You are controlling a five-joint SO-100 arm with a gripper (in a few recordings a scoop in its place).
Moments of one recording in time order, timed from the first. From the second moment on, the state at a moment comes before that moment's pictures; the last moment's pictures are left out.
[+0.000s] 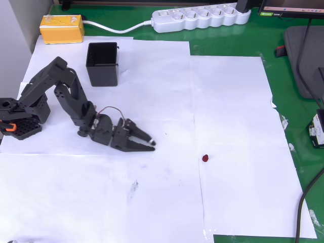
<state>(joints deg) 16.7 136.6 59.1 -62.8 -92.5</state>
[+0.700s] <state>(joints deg) 18.5 142.7 79.1 -48.3 -91.7</state>
